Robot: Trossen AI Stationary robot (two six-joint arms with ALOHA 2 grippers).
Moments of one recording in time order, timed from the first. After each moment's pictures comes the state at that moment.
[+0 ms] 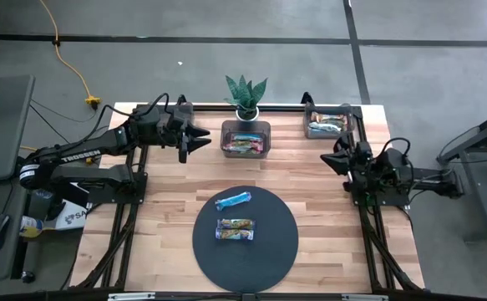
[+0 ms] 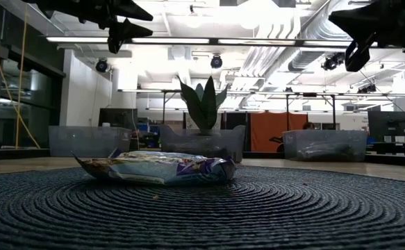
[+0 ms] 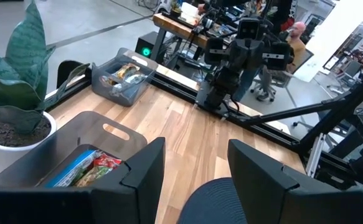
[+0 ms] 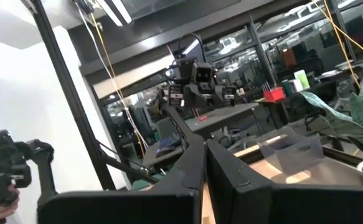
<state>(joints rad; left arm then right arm) 0.39 0.85 0.72 -0.05 0.26 -0.32 -0.08 0.05 0.08 0.28 0.01 0.40</state>
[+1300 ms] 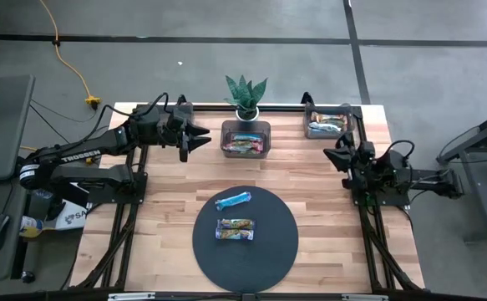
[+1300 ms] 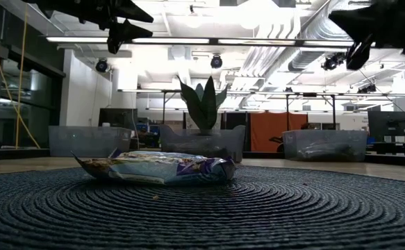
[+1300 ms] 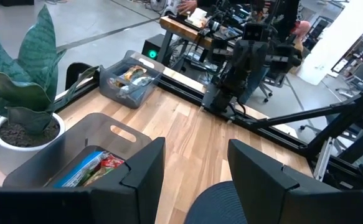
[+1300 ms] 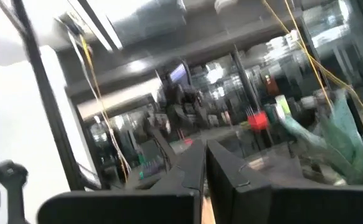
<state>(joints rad) 0.39 0.85 0.72 -0.05 0.22 -0.32 -0.08 0.05 0.01 0.46 0.10 0.34</state>
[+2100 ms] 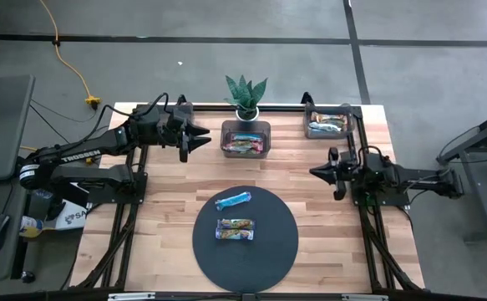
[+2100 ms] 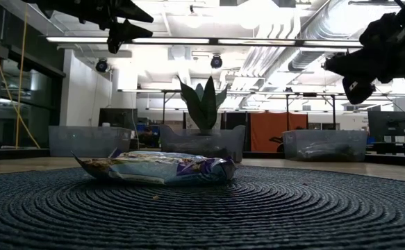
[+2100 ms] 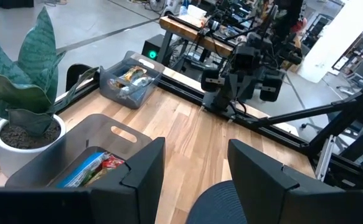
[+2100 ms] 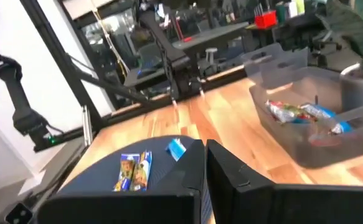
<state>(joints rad) 0.39 0.85 0.72 -0.05 0.22 -0.31 -0.08 0.06 0.01 0.03 -0.05 0.36</state>
